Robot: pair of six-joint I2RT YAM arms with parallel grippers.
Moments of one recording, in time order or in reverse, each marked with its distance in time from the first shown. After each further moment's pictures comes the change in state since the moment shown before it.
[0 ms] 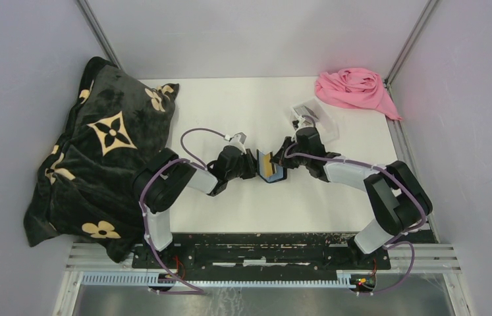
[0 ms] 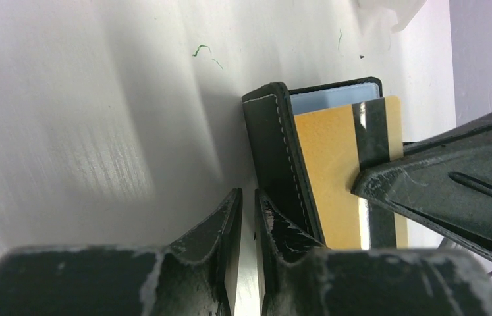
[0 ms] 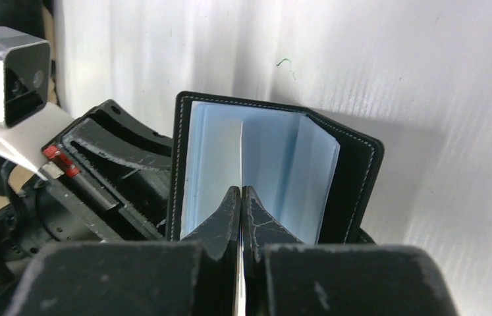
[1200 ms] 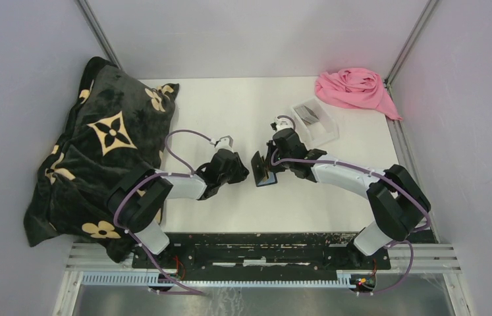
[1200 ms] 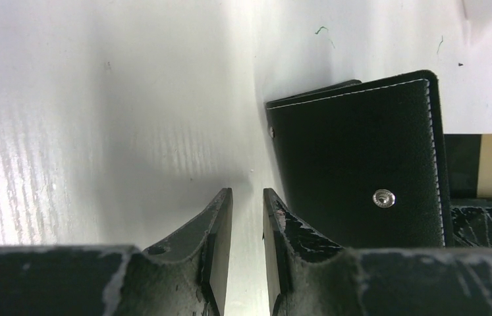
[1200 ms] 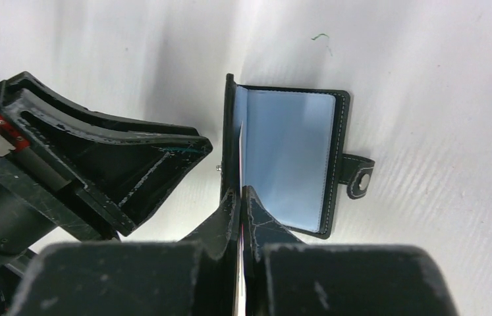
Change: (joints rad) left arm -0.006 -0.242 -0.082 -0.325 -0.264 0.045; right arm 0.193 -0.015 0.159 -0.282 0.264 -0.140
